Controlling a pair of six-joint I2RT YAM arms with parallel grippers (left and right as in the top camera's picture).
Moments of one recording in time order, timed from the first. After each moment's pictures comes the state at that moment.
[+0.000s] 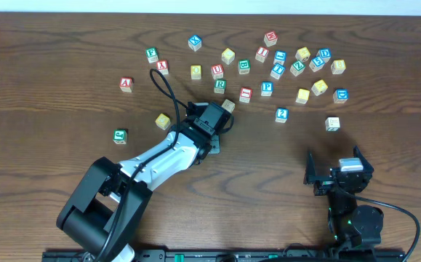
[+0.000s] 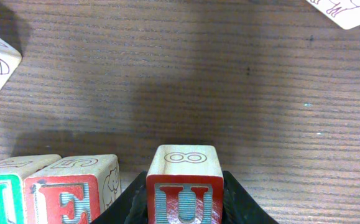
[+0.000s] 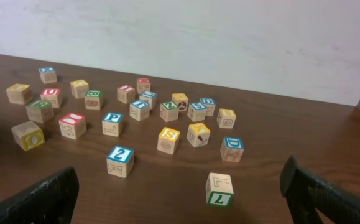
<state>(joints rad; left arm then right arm) -0.64 1.78 1.00 -0.44 -0.21 -0.65 0.06 0.01 0.01 -0.07 0.01 -0.11</state>
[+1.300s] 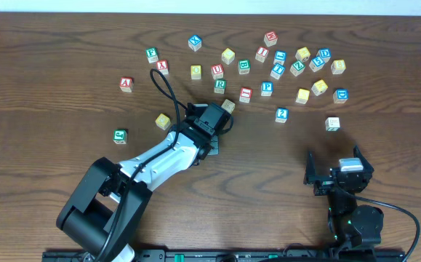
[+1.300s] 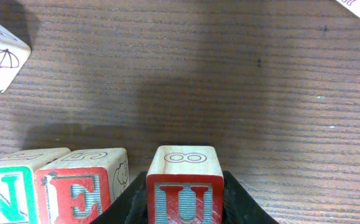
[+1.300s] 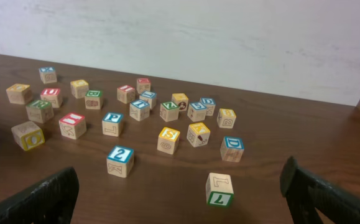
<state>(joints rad) -0.64 1.78 1.00 -0.47 -0.22 -0.65 0.06 0.01 0.01 -0.07 0.01 -0.11</state>
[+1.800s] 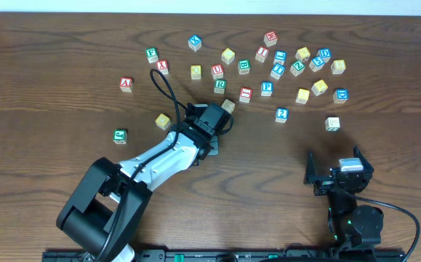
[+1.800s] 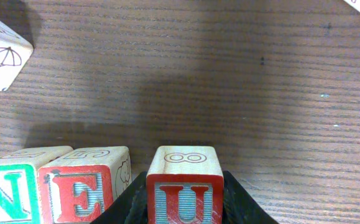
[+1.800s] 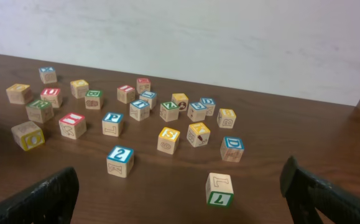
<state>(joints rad) -0.64 1.78 1.00 -0.48 -0.22 -0.65 0.06 0.01 0.01 -0.07 0.01 -0.11</state>
